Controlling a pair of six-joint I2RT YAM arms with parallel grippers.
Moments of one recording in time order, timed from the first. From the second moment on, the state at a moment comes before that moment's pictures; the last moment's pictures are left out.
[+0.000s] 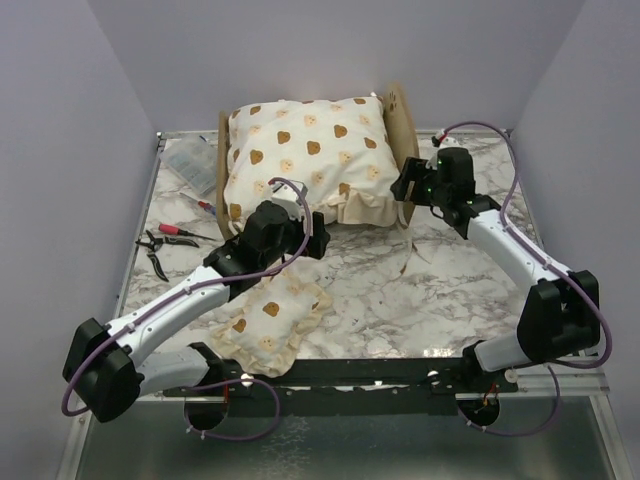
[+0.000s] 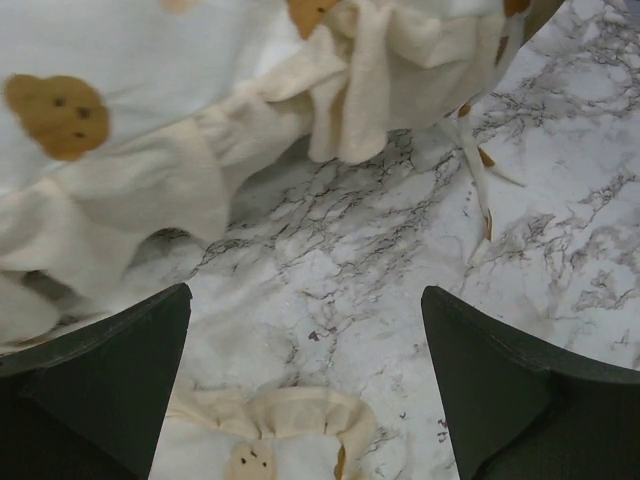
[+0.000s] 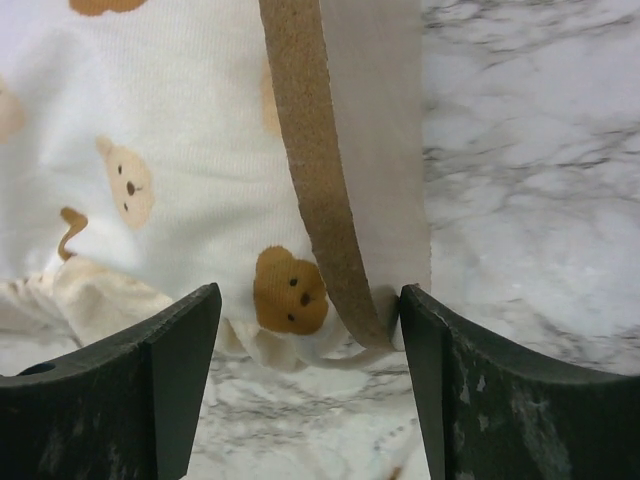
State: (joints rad) left arm -0.72 1.11 0.82 -0.11 -0.14 -0.34; right arm 0.24 1.45 1.09 -0.15 -0.04 0.34
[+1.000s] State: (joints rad) left arm -0.92 1.40 0.87 0.04 -0.31 -0.55; right arm 0.35 1.10 0.92 -0.39 0.10 0.29
